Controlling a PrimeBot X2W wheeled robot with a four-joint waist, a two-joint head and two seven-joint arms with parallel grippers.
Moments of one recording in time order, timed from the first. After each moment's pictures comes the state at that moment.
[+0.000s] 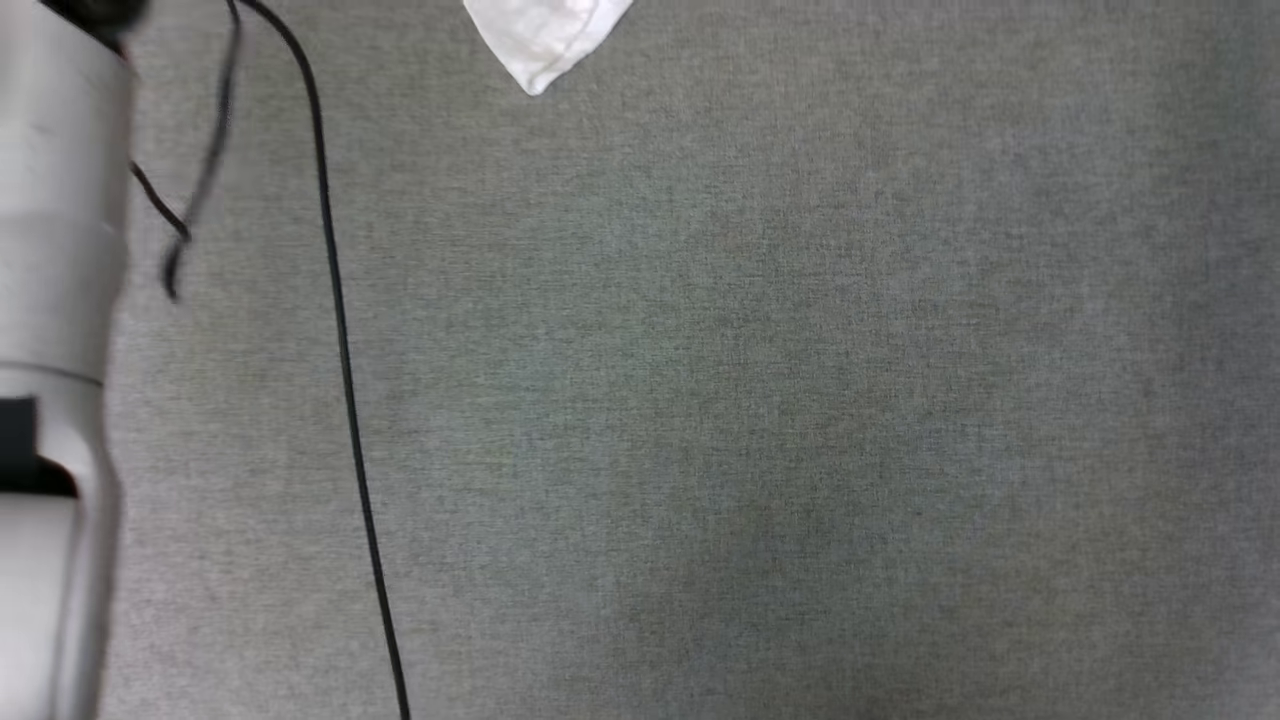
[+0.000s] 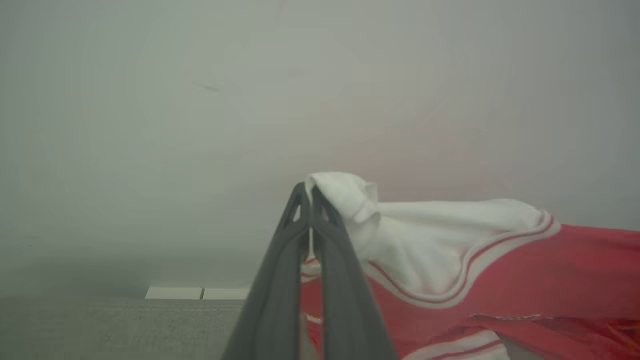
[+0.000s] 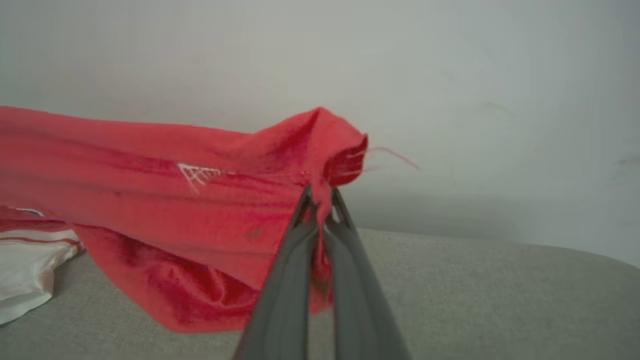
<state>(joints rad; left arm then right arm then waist) -1.43 0.34 -0.34 0.91 -0.64 -0.06 -0.16 -1.37 -0.23 0.01 0.92 0.16 0.13 0.09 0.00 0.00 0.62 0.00</state>
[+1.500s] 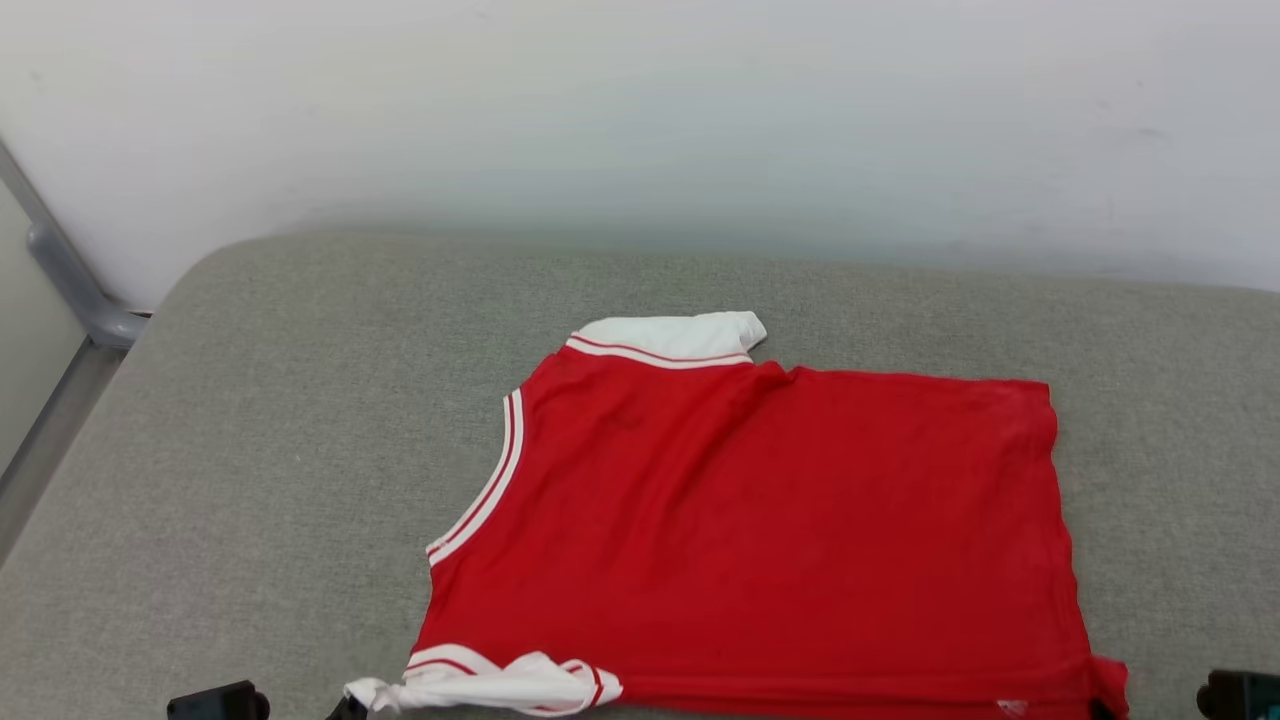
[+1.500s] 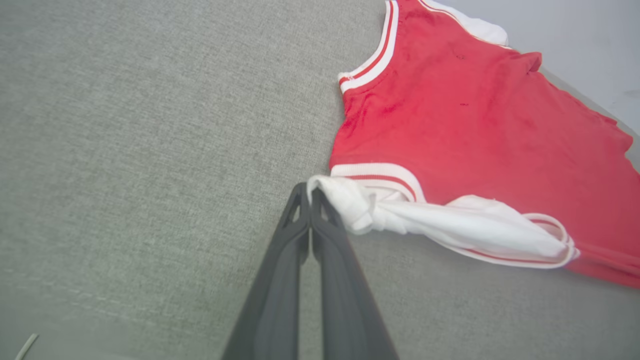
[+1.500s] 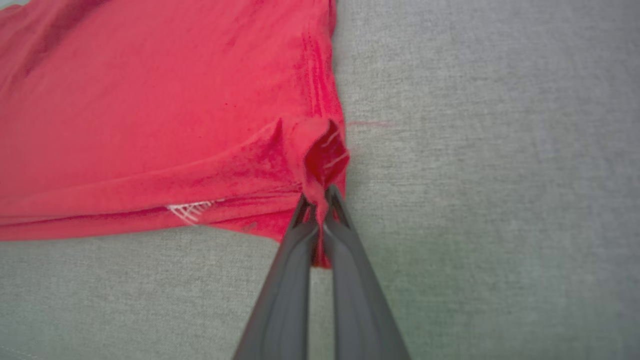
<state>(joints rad) 0.13 0.44 -0.35 0.16 -0.86 0.19 -0.05 0.14 -0.17 -0.14 0.28 0.35 0.13 0.22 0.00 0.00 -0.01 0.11</state>
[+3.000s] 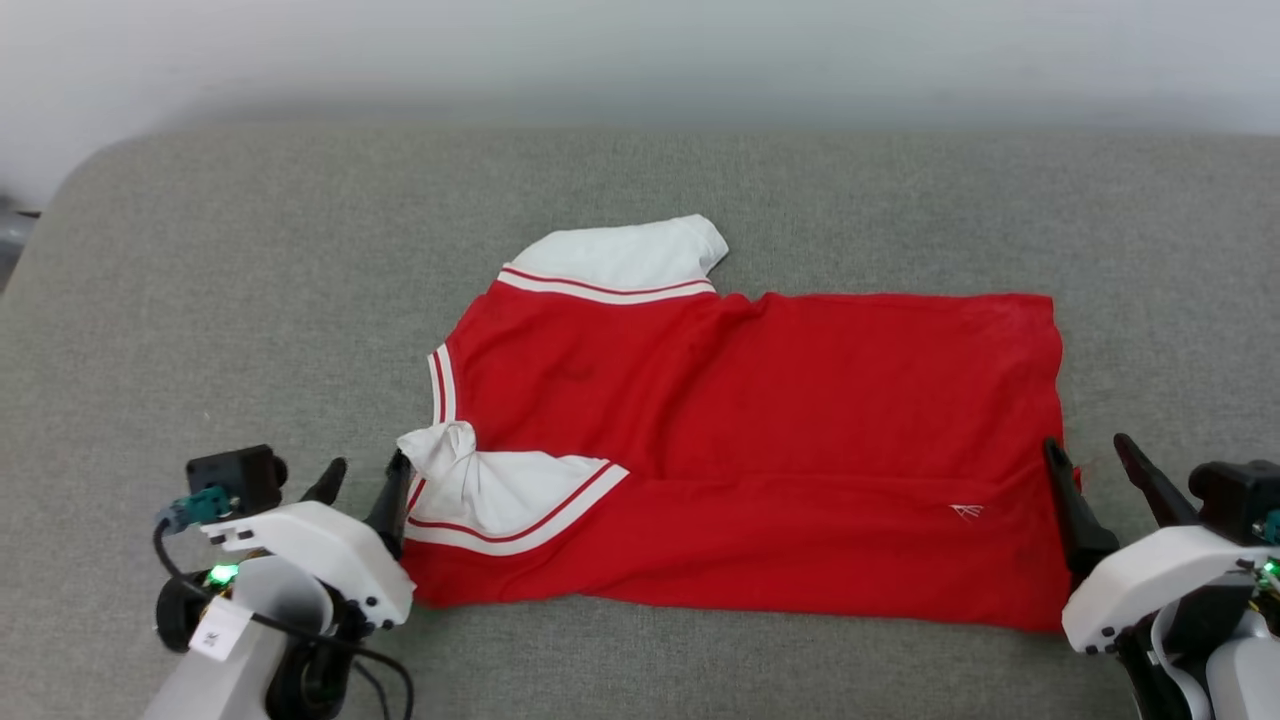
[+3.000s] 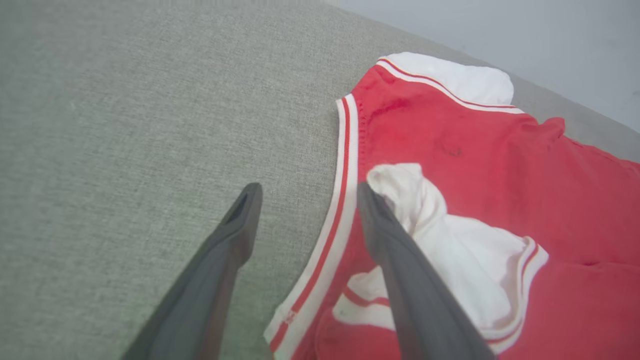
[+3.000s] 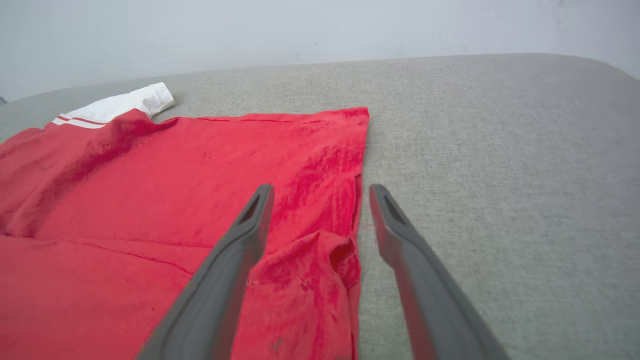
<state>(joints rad) -0.30 0.39 -0.39 0.38 -0.82 0.12 -0.03 -0.16 -0.19 -0.06 0.25 0.27 0.13 0.03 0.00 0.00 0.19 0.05</state>
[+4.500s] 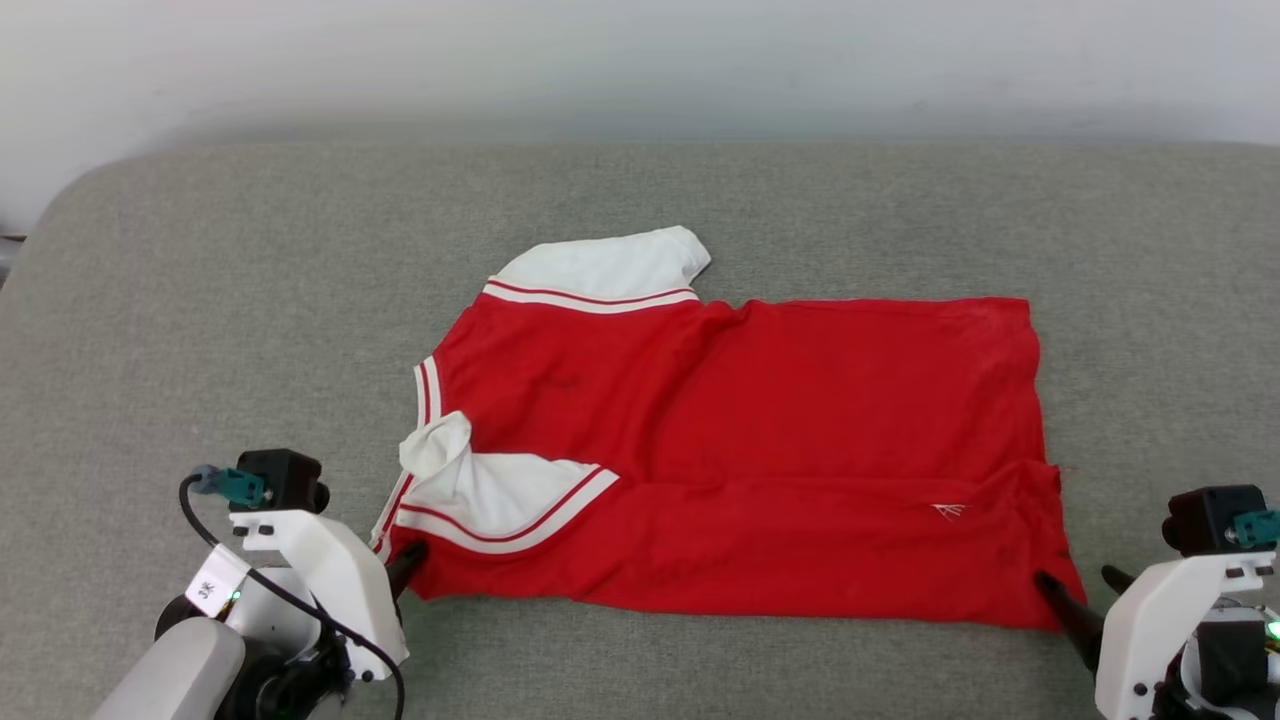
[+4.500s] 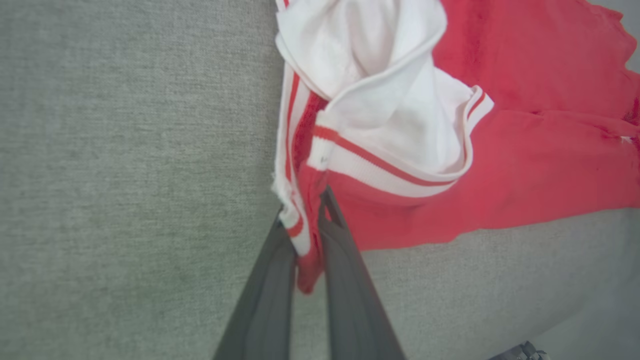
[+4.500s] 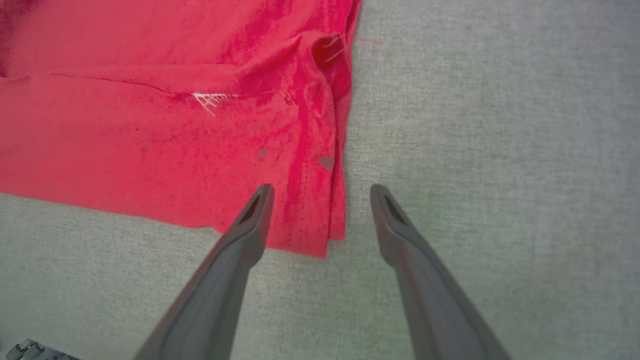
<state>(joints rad) -0.25 0.56 -0.47 0.16 -0.96 0.10 0.45 -0.02 -0.23 -0.08 0.02 0.37 0.13 0.65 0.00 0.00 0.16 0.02</state>
